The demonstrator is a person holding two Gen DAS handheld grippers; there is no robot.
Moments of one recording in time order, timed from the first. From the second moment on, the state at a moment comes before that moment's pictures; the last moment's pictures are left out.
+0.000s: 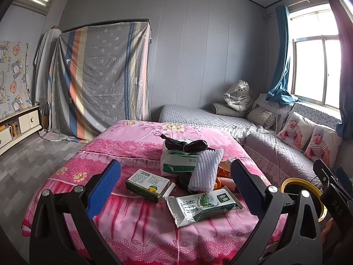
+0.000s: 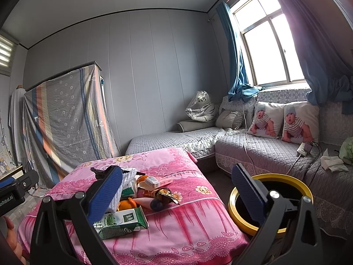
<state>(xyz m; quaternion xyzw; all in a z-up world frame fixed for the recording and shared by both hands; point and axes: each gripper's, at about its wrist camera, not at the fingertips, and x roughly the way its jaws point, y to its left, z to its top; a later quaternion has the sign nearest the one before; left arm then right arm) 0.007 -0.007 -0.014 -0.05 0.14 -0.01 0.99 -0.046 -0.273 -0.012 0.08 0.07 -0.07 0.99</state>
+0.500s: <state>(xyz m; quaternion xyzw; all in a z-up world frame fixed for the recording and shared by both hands) 0.008 -0.008 -0.016 -0.05 0.14 -0.01 0.99 -0.045 -0.274 -0.016 0.08 0.06 -0.07 0.99</state>
